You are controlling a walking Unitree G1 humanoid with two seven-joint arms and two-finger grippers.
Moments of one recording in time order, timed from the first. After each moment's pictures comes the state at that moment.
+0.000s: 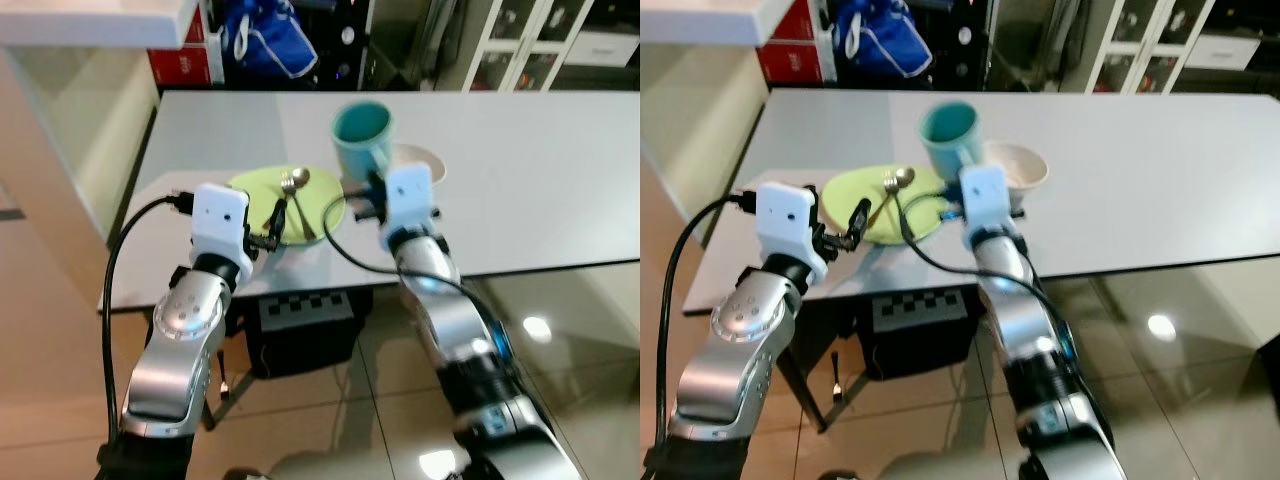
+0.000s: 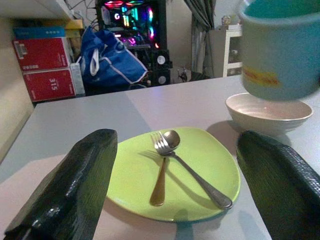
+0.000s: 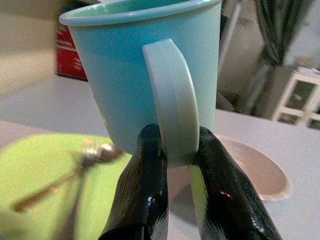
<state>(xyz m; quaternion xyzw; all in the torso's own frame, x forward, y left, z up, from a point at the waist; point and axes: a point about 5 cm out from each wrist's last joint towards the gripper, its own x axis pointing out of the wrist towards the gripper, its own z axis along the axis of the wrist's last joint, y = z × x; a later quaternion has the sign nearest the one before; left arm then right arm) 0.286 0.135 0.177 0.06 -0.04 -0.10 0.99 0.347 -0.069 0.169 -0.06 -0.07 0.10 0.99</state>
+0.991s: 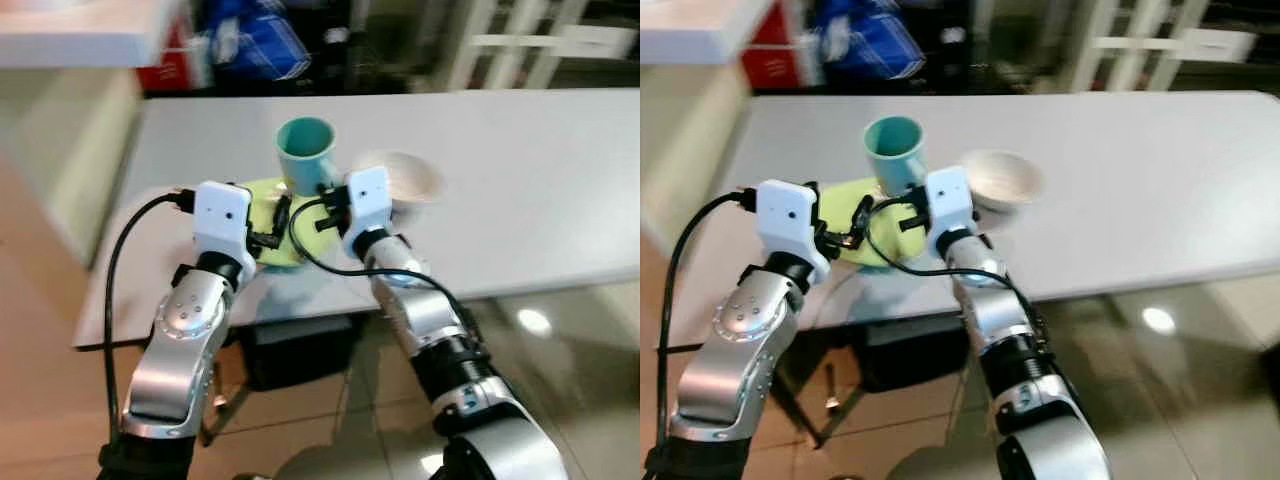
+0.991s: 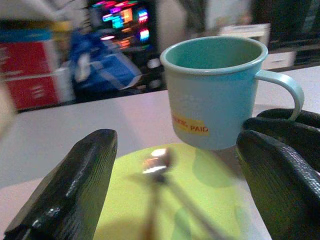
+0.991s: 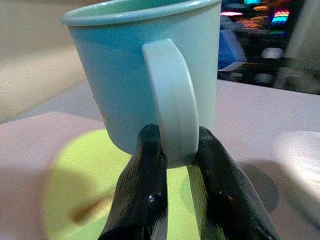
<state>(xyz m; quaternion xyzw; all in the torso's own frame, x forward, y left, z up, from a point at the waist) 0.285 0.135 0.181 0.06 -0.05 -0.10 0.99 0.348 -0.027 0.153 -0.01 -0.02 0.24 0.97</state>
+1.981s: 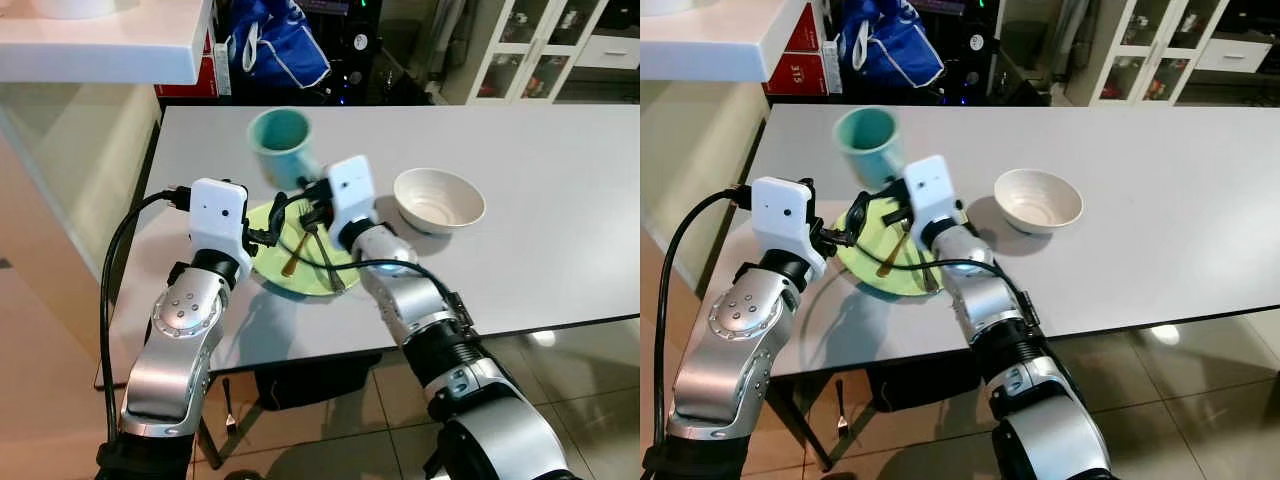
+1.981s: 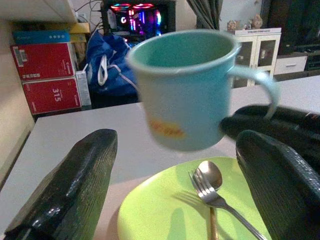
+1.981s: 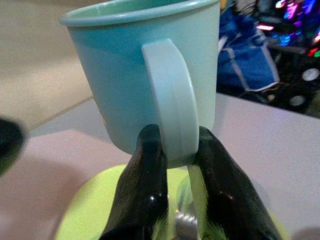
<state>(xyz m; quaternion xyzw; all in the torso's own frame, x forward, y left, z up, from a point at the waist) 0.285 0.134 0.184 0.06 -0.06 -0.10 0.99 0.353 -0.013 0.161 -0.03 -0.03 0.28 0.96</state>
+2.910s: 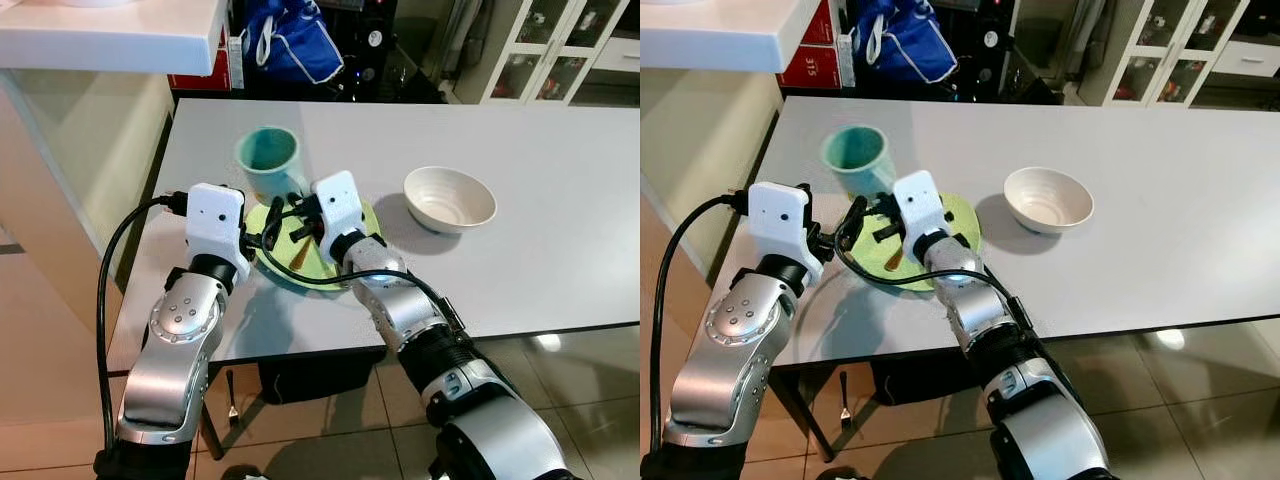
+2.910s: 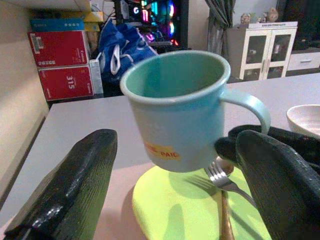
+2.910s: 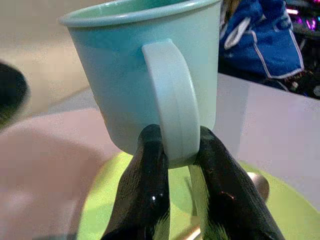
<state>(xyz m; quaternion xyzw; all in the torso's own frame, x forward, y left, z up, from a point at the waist) 0.281 0.136 0.181 0.06 -0.05 -0.09 0.99 0.350 -0.007 0.144 -0.04 -0.01 0.28 0.96</state>
